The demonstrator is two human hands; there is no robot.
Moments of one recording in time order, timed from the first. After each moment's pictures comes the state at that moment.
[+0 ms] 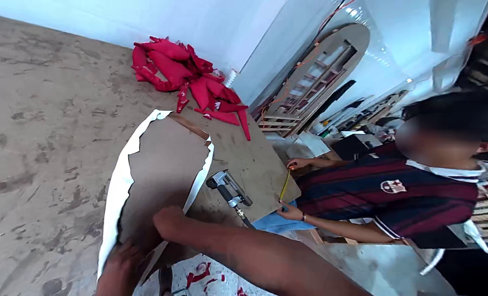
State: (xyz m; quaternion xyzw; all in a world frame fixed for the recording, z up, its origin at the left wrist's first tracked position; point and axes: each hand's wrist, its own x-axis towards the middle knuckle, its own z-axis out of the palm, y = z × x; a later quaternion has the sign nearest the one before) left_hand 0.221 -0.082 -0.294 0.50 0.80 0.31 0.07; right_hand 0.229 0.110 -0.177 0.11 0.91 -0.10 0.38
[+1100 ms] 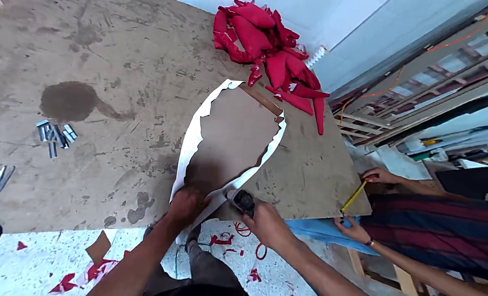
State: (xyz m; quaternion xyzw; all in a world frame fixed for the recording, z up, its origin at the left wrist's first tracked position) left_hand 0.202 -0.084 -0.286 0.45 0.83 0.27 0.18; right_hand 0.345 0.111 -0.147 0.24 0.94 -0.17 0.17
